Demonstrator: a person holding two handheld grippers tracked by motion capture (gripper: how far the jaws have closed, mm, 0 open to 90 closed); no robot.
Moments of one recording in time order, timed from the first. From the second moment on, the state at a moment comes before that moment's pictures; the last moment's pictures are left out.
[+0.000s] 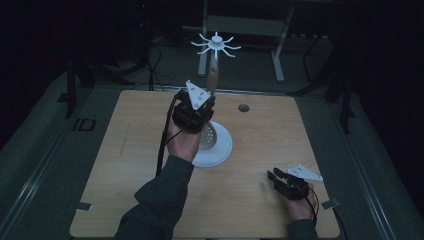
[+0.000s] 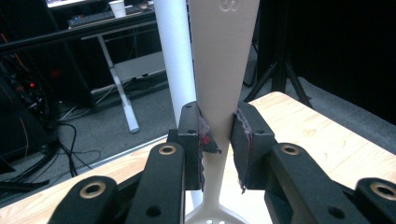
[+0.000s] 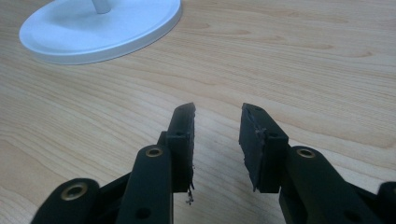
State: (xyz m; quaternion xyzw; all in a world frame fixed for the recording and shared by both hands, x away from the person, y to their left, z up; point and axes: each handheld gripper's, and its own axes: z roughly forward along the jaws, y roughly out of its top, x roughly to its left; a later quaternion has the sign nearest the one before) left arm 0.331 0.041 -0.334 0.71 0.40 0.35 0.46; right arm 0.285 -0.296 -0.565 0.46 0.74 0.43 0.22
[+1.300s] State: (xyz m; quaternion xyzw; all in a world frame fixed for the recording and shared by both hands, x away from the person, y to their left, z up) left arm 0.346 0.035 -0.318 0.71 0.42 0.37 0.44; right arm 0.284 -0.297 -0.565 0.46 0.74 0.44 0.22
